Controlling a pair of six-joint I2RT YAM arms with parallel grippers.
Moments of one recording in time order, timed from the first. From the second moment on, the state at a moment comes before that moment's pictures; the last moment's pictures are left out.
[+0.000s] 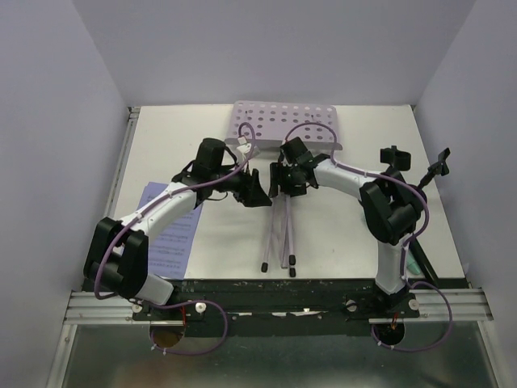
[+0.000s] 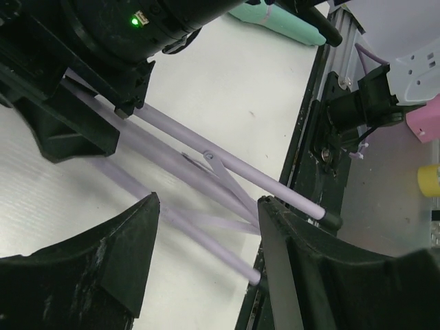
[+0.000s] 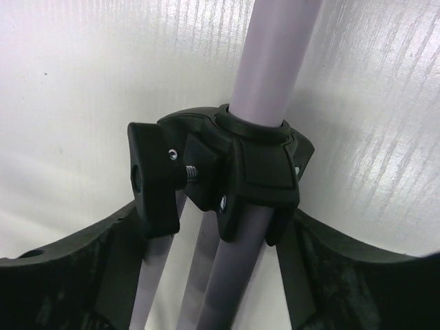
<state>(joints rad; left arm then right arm) -0.45 1.47 0.97 -0.11 0.90 -0.15 0.59 1.99 1.37 -0.41 -0.13 0.46</state>
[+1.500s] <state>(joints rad) -0.39 1.67 1.09 -0.08 0.77 -0.34 0.45 1.63 1.37 -0.45 -0.21 0.36</state>
